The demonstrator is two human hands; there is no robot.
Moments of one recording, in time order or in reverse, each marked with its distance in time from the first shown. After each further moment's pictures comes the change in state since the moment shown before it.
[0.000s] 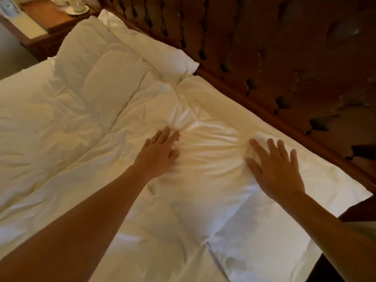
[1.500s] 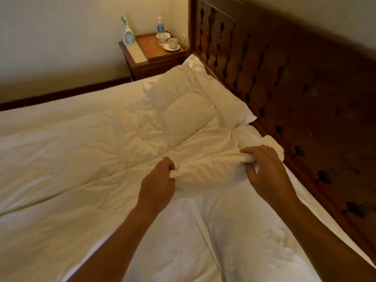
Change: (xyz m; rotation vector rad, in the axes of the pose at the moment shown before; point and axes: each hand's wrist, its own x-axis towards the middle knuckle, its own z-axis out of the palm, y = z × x) left_hand -0.156 0.013 -0.138 -0.322 0.488 -0.503; right_hand 0.036 -0.153 -0.157 0.571 0.261 -0.567
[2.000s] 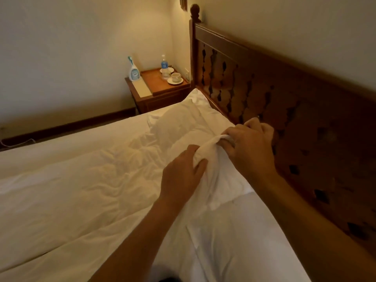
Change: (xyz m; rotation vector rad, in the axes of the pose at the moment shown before) left_hand 0.147 0.068 -0.033 -0.058 0.193 0.261; right_hand 0.187 -0.063 0.009 -0.337 0.208 -0.141
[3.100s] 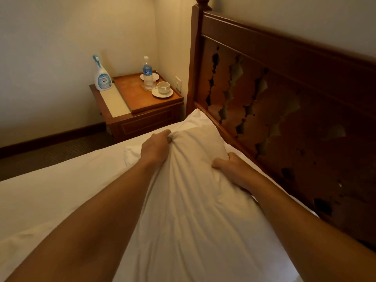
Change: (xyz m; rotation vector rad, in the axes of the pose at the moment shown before) left_hand 0.427 -0.322 0.146 0.174 -0.237 -0.209; right_hand 0.259 0.044 0.333 0.532 -0.721 0.795
